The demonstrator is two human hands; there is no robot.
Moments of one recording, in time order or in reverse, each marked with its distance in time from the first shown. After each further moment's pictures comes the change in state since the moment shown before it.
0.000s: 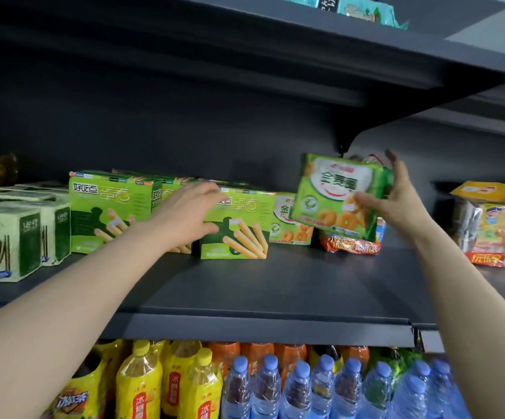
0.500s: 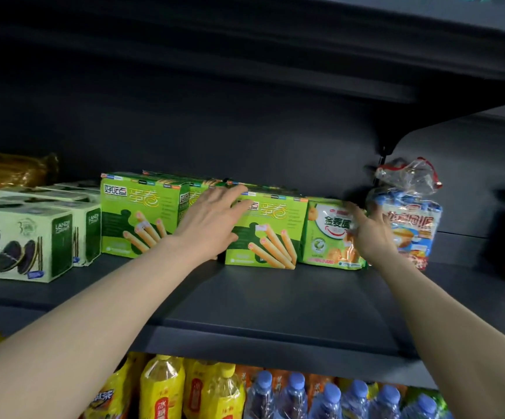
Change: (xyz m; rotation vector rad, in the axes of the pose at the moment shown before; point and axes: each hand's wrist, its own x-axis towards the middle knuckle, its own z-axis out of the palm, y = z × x) left_hand -0.001 -0.006 0.022 0.201 0.087 0.004; right_hand 0.039 0.077 0.112 -0.852 -0.119 -0.037
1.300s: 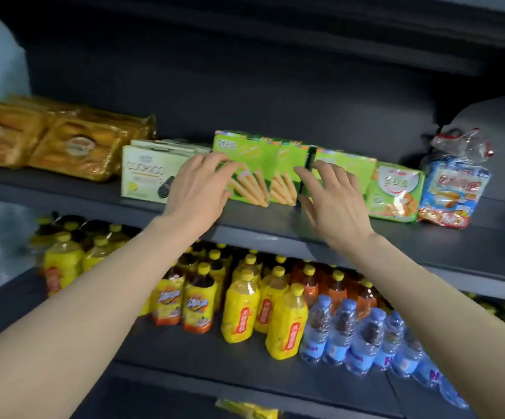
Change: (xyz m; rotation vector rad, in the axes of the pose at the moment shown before) left_hand -0.195 -0.099 -0.069 -0.058 0.206 -0.221; right_hand -0.195 -0.244 -0.051 -0.105 0.392 -0.654
